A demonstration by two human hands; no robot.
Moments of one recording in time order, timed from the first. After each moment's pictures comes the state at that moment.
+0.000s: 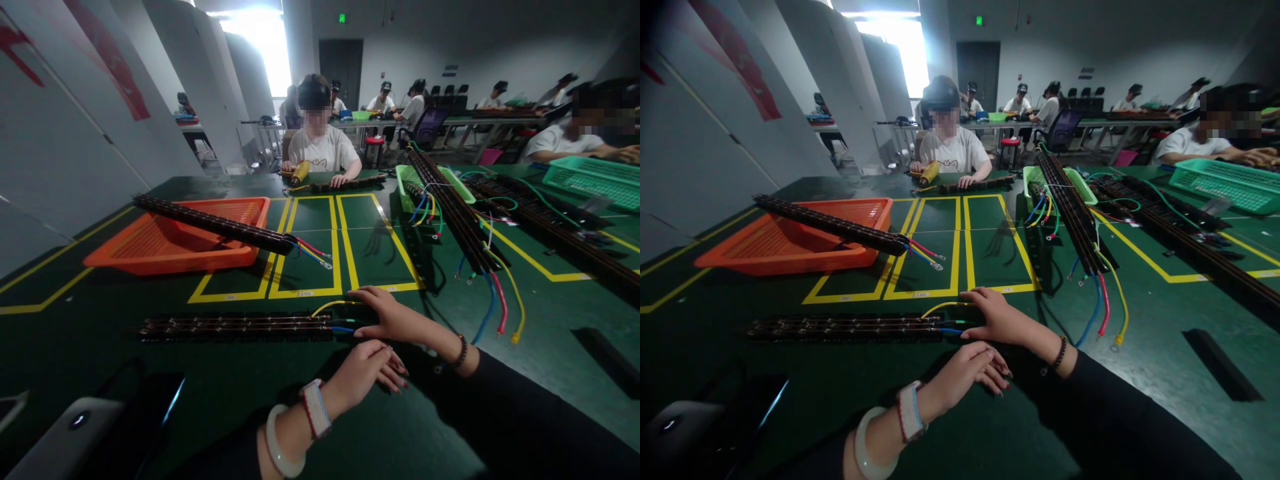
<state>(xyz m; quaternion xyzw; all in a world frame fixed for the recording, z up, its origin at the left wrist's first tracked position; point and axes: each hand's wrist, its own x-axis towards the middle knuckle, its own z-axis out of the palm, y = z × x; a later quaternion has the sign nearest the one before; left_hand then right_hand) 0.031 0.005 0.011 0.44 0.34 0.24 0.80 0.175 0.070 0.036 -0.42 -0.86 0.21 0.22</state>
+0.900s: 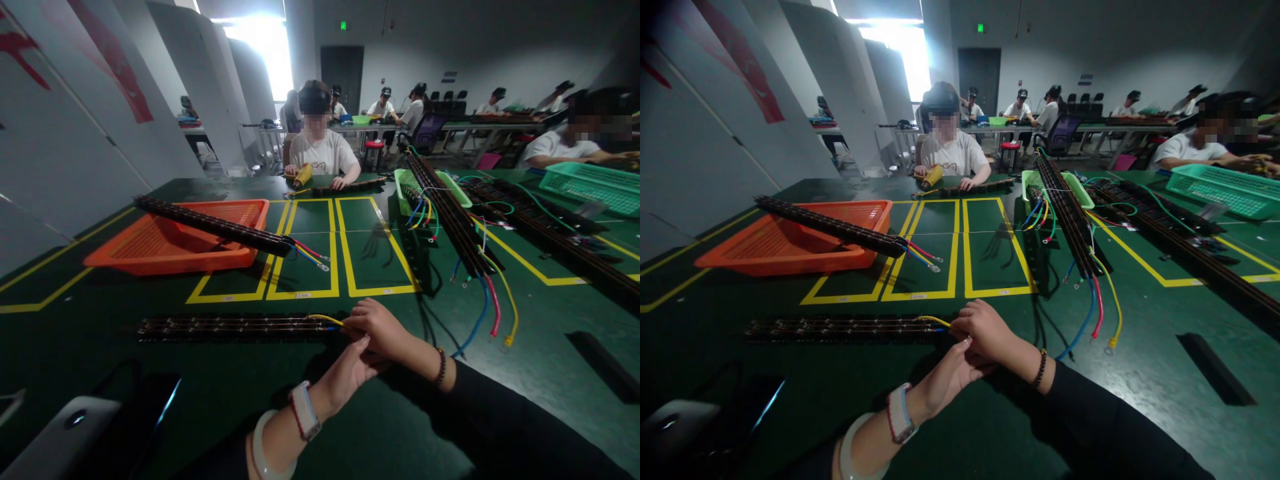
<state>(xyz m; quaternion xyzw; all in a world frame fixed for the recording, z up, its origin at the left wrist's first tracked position) 0.022 0.001 0.011 0.26 0.26 0.35 0.86 0.148 0.057 0.028 -0.35 -0.90 0.09 0.22</state>
